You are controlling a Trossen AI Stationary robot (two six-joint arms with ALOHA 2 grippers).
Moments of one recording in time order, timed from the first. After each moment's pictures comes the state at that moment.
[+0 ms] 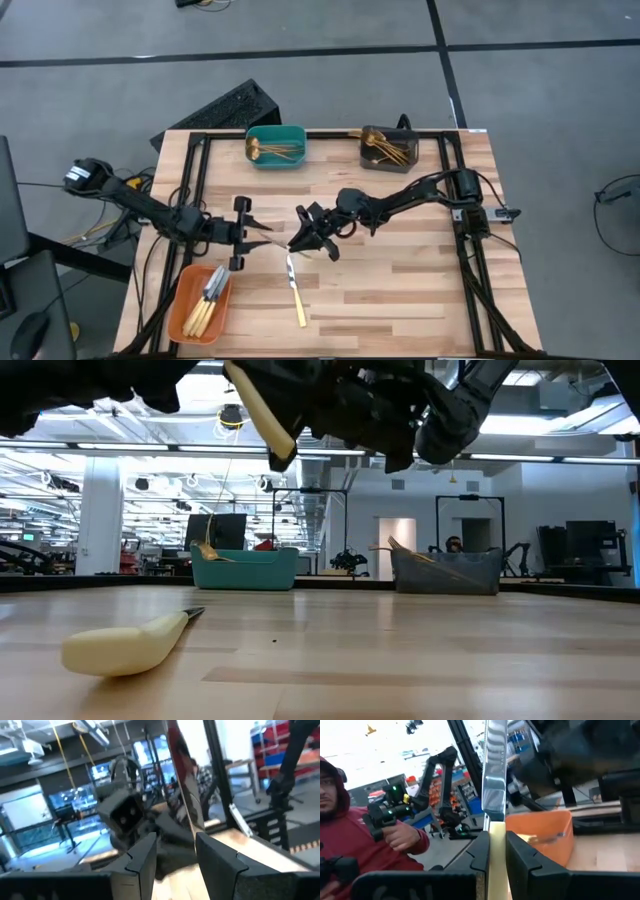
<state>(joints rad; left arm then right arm) -0.34 0.98 0.19 0.98 -0.23 0.31 0.01 2.02 1.11 1.06 -0.58 0.45</state>
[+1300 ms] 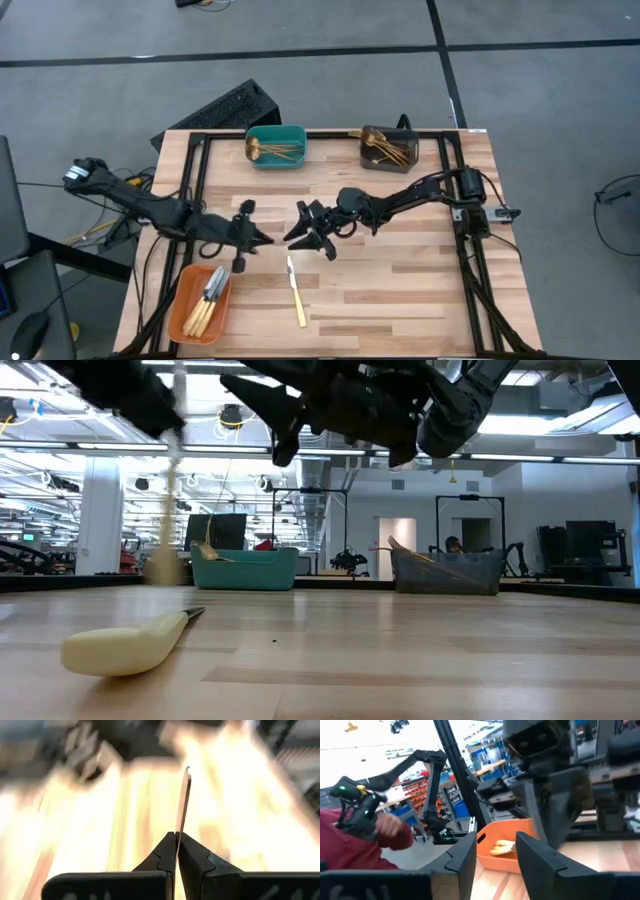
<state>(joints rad) -0.35 0.94 0.59 -0.16 -0.27 -0.12 0.01 1.99 1.11 1.02 -0.49 0.38</state>
